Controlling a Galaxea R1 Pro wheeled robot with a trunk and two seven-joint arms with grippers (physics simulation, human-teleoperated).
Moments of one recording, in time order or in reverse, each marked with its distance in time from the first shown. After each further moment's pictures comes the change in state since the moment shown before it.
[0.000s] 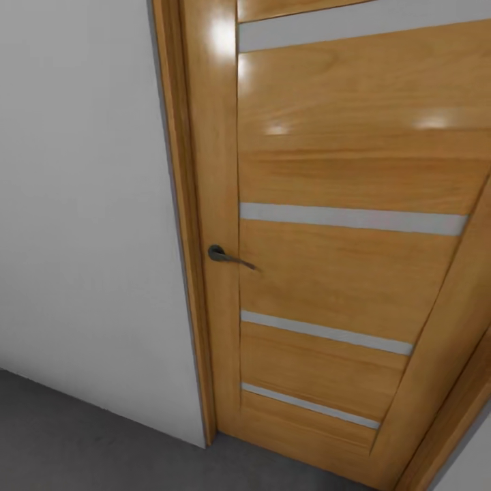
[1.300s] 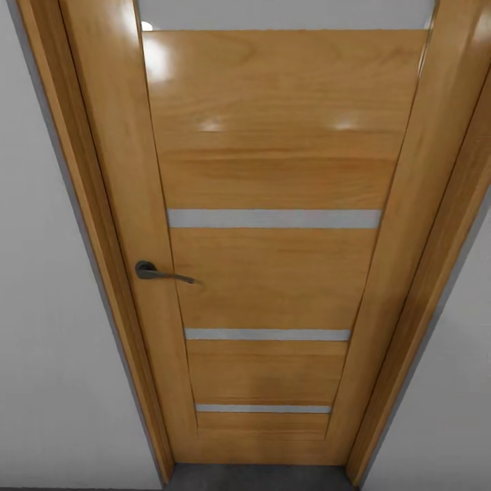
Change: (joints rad) left arm 0.000 0.000 0.001 0.000 -0.001 -0.020 0.000; right arm 0.000 0.000 0.001 0.000 0.003 0.000 0.000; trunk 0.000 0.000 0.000
